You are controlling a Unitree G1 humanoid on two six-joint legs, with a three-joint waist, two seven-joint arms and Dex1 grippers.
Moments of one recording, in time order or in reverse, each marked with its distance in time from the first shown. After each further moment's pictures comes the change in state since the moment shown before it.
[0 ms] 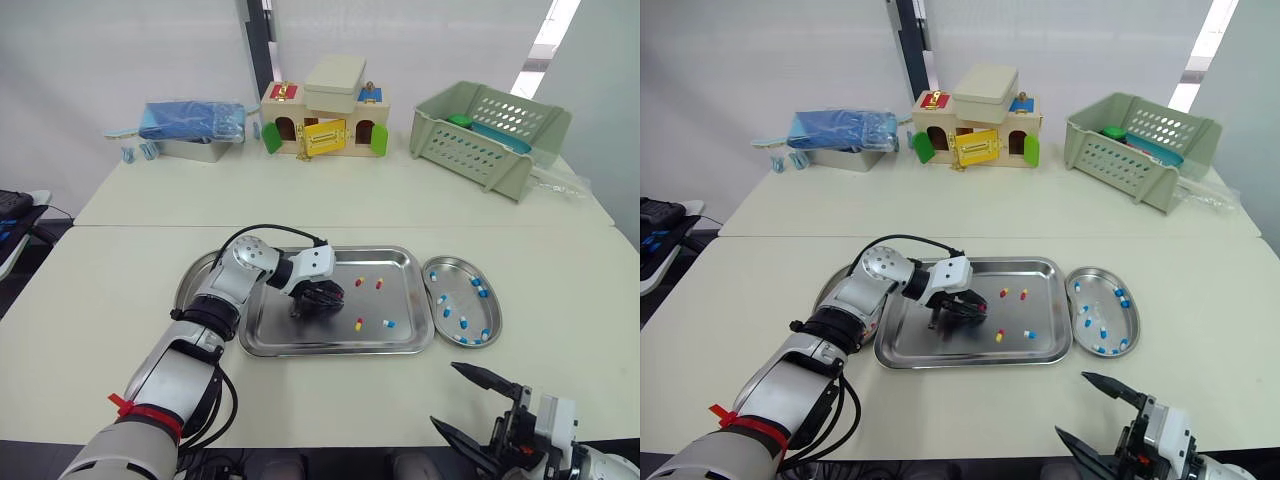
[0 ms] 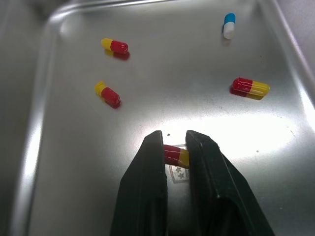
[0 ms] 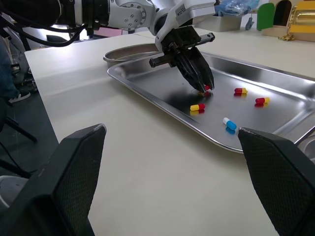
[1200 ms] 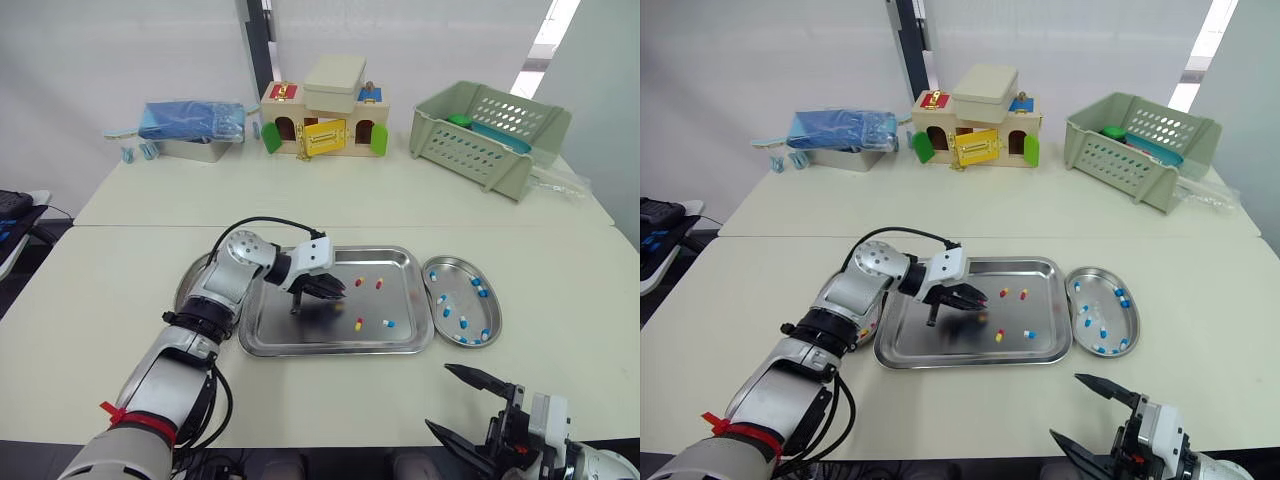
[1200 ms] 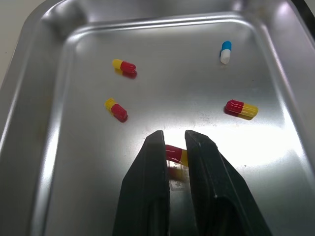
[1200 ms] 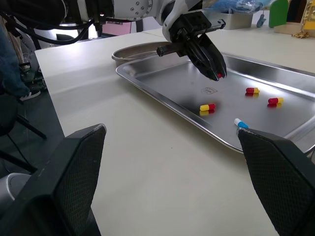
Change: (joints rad) left arm 0.072 0.049 0.061 -0.237 -0.064 0.180 0.009; right arm -0.018 -0.029 0.029 -0.010 0.001 0.021 -0.003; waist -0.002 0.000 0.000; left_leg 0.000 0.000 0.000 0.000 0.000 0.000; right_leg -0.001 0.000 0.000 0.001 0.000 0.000
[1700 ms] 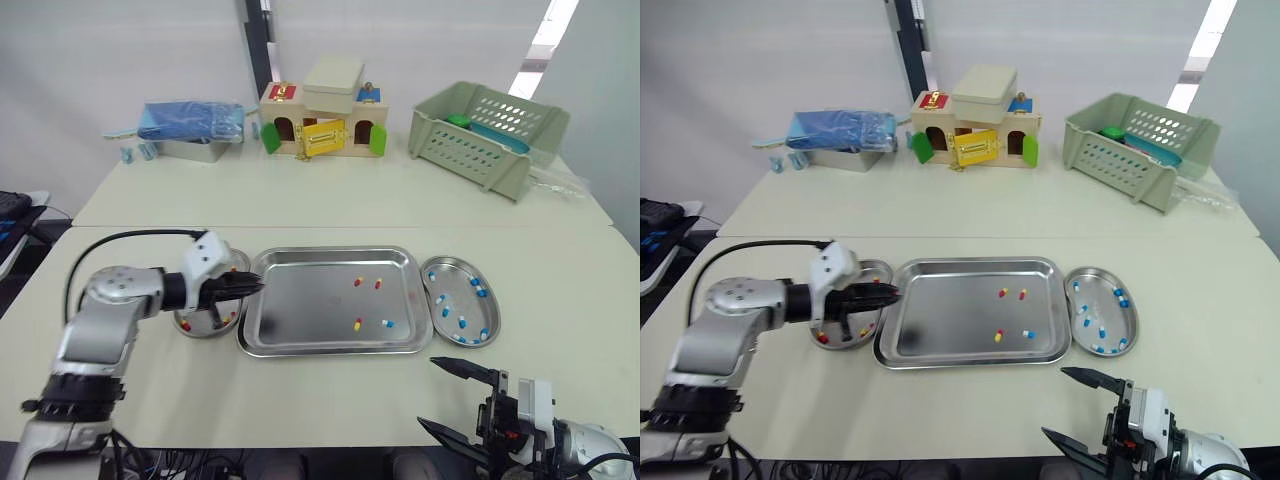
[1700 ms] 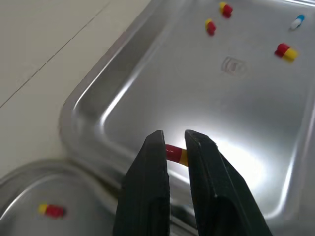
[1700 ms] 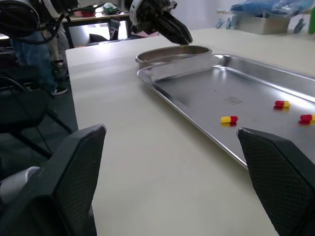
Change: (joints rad) left arm 0.520 0.326 0.460 -0.597 -0.214 0.434 0.238; right arm -0.156 -0.054 0.047 0.063 0.029 0.053 0.095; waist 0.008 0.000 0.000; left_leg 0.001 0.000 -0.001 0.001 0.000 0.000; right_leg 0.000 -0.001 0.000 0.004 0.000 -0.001
